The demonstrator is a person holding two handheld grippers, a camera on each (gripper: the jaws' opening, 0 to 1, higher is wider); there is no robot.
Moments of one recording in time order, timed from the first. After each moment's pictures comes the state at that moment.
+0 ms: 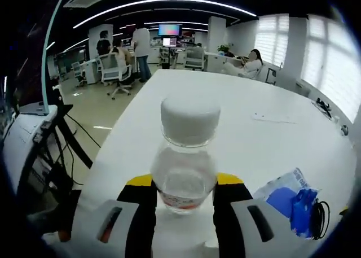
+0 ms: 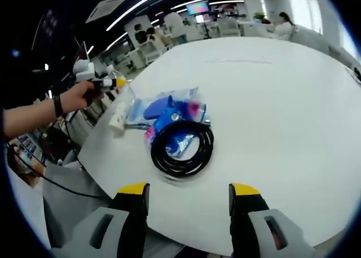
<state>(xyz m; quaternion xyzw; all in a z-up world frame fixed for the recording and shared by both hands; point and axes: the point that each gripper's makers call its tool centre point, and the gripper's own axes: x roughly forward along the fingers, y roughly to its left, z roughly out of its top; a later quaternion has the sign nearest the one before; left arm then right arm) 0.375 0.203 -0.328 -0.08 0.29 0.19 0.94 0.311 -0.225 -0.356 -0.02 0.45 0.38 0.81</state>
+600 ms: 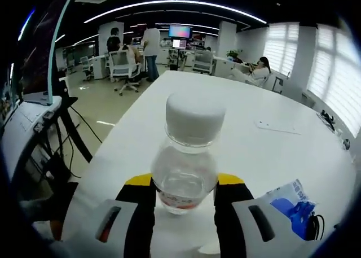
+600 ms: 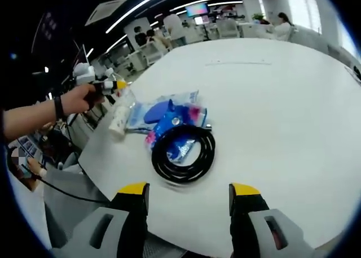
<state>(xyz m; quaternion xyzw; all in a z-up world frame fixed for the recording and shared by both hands) 0.373 0.208 -0.327 -0.15 0.28 0.20 0.93 0.316 -0.217 -0.353 -0.01 0.44 0.38 0.81</state>
